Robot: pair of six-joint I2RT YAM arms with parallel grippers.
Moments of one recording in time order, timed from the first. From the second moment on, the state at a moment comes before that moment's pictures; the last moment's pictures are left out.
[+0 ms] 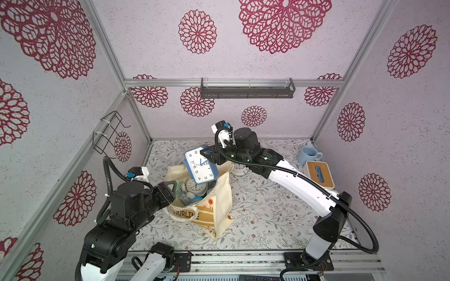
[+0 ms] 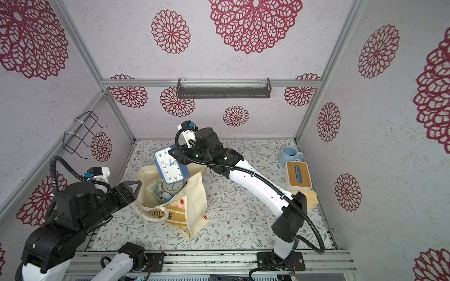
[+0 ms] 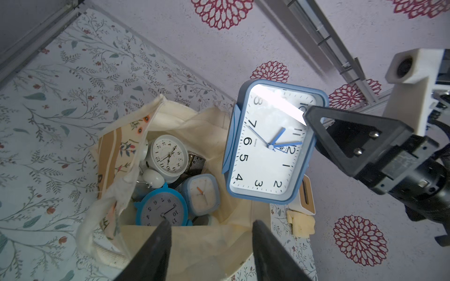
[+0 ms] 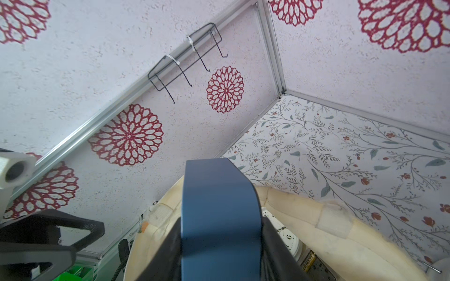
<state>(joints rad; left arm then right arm) -0.30 0.69 1.34 -1.11 -0.01 -0.70 0.87 1.72 1.86 -0.38 -0.30 0.41</state>
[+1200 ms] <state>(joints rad) -1.00 1.68 1.85 -0.94 -0.15 -0.39 0.05 1.42 1.01 -0.29 -0.37 0.66</state>
